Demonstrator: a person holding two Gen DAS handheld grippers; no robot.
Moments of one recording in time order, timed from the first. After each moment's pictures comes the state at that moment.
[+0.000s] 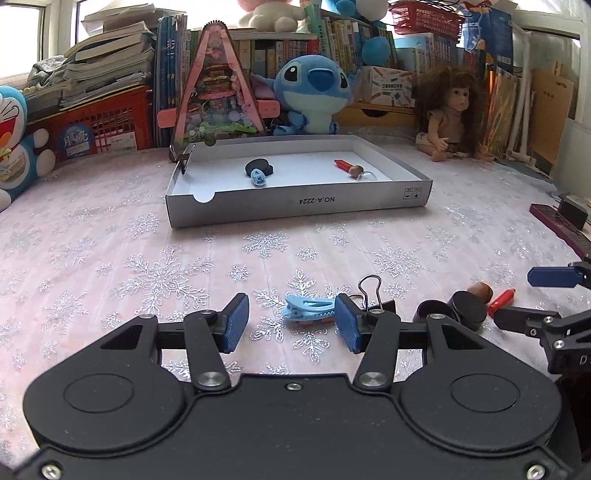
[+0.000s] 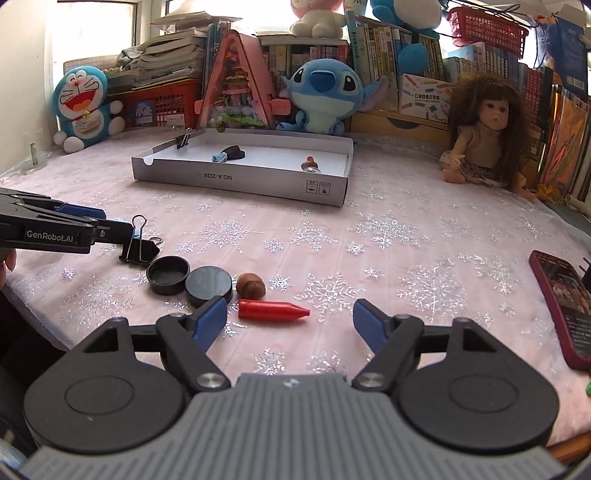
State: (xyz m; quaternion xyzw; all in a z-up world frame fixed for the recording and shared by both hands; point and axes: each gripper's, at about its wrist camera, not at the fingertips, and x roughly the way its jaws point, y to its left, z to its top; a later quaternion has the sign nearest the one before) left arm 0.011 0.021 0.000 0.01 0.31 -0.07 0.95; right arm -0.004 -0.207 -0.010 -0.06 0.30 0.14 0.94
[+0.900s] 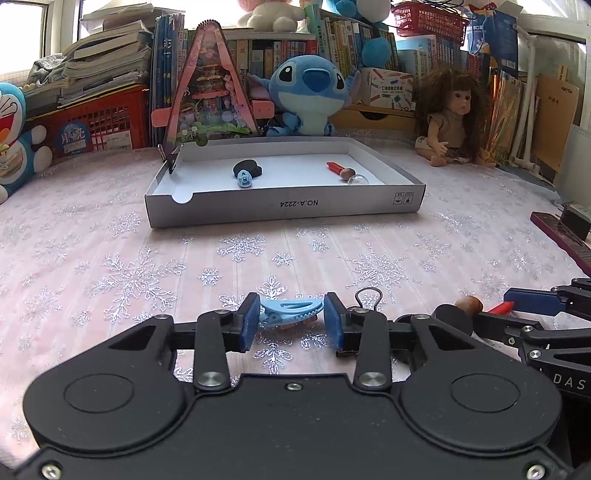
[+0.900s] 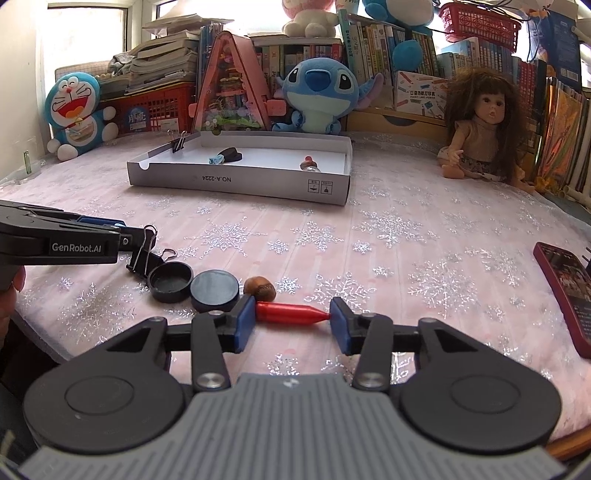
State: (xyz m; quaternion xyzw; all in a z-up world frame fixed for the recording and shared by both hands) left arm 0.017 0.001 -0.004 0.00 0.30 -0.06 0.95; right arm -0.002 -0.202 -0.013 -0.05 0.29 0.13 0.95
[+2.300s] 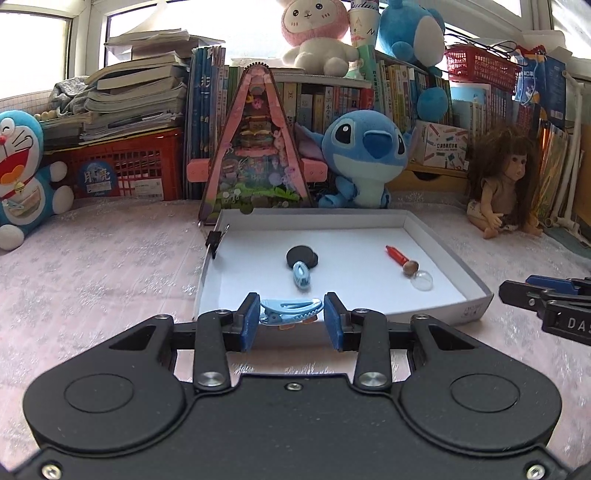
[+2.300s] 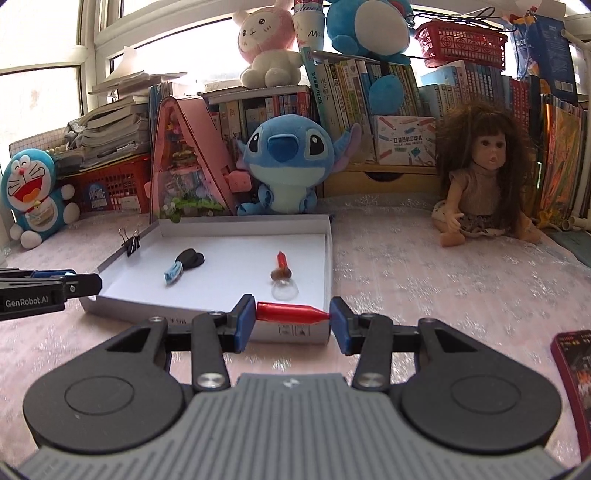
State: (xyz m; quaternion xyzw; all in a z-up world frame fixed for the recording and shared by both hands) left arm 0.114 0.039 0.054 -0.02 0.26 -0.02 0.96; right arm 0.115 -0.197 0.039 0.01 0.25 0.10 0.96
